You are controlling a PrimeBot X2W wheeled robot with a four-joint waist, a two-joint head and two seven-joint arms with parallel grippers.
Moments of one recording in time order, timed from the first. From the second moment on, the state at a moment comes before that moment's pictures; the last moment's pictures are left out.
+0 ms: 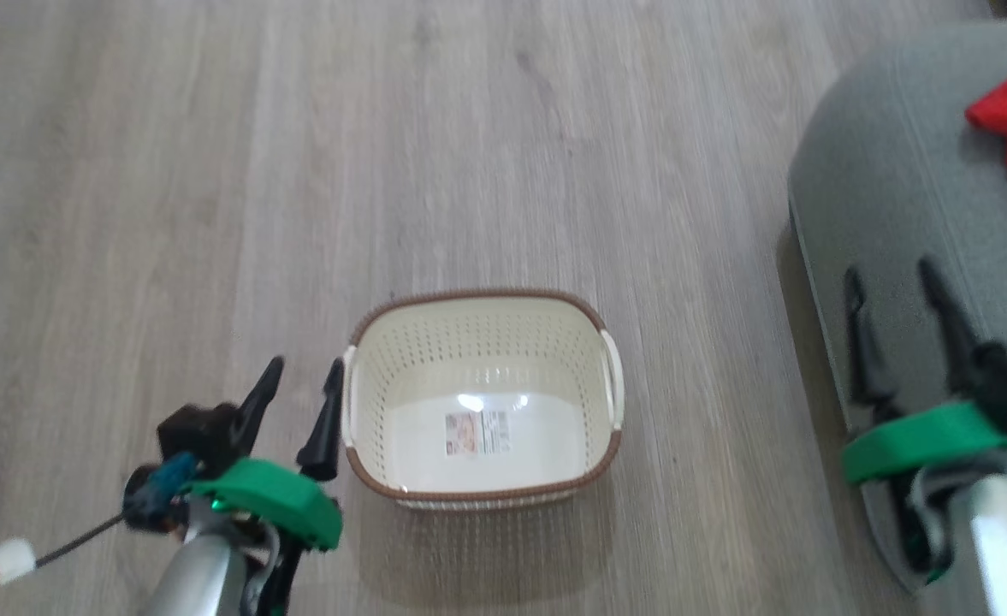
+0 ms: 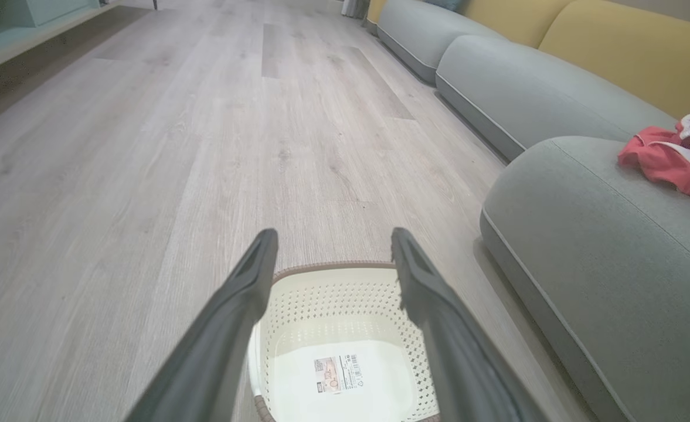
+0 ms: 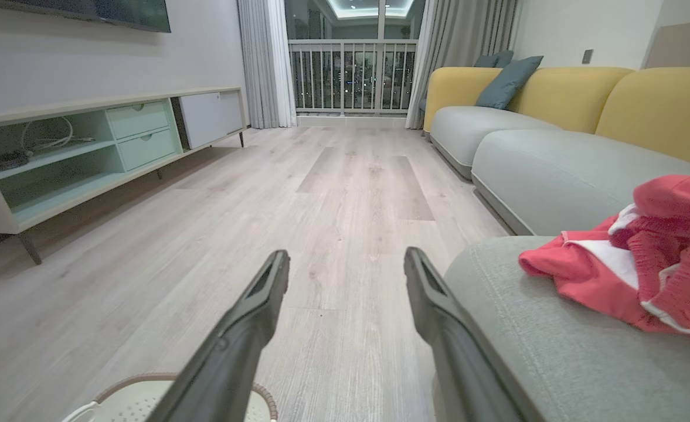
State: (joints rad) left arm -0.17 0.09 -0.18 0.39 -0.33 -0.10 -0.25; right arm -0.15 -0.15 -0.07 0.19 0.15 0.13 -0.26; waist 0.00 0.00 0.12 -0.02
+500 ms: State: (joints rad) left arm -0.12 0.06 -0.05 0.39 -0.29 -0.11 -0.25; right arm -0.07 -0.08 0.01 0.25 0.11 0.13 -0.26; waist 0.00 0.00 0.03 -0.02
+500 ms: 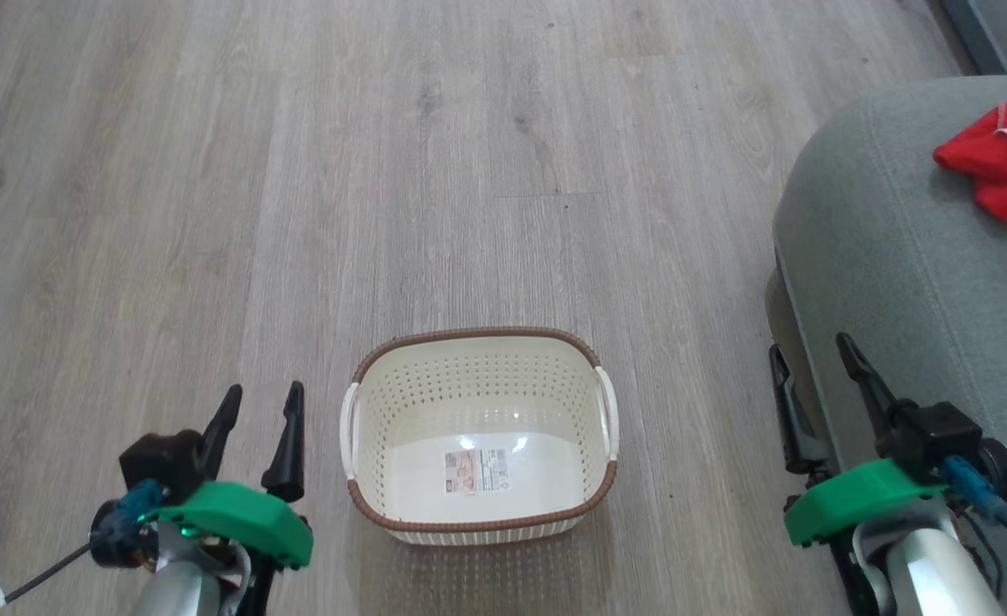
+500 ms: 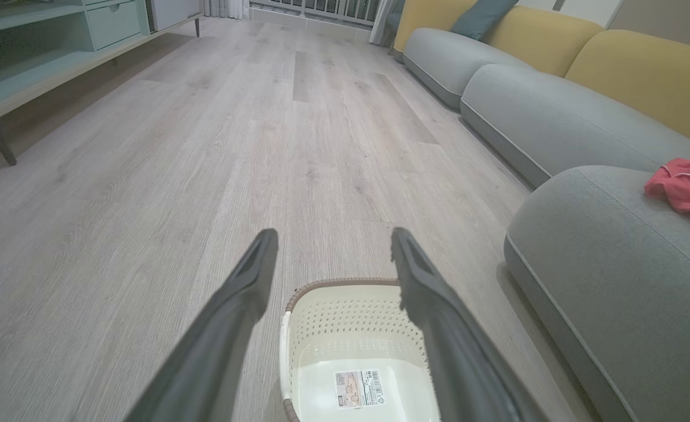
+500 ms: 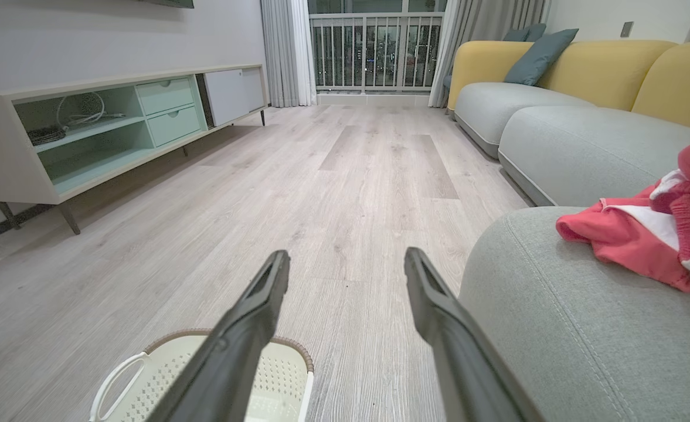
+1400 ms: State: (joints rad) left arm -0.04 0.05 -0.04 0.47 -0.42 -0.11 -0.20; right arm -0.01 -0.07 0.00 0.34 0.28 0.13 -0.22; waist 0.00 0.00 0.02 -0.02
